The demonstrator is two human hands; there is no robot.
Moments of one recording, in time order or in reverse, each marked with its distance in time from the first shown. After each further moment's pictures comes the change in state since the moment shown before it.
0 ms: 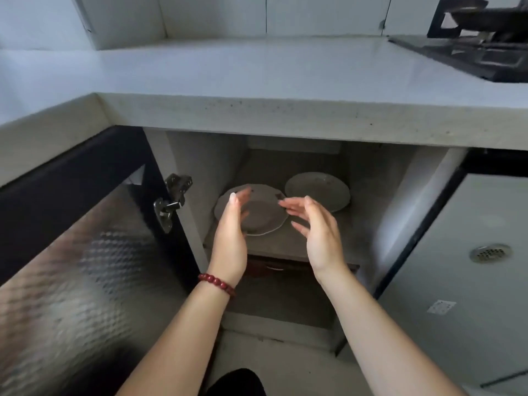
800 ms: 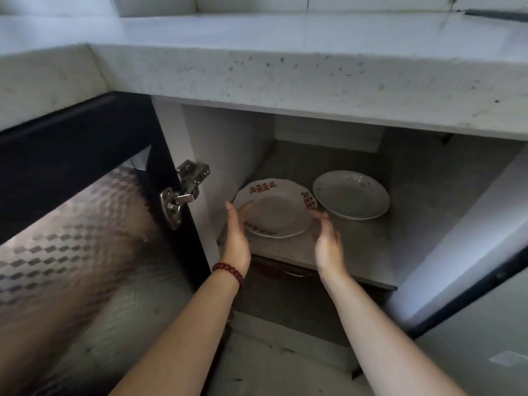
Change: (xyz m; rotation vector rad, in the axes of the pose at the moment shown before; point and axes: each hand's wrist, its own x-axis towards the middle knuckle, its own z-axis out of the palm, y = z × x) left_hand 0.065 -0.080 -0.022 -0.174 0.153 -0.248; right_hand 0.060 0.105 0.009 -0.082 0.111 0.265
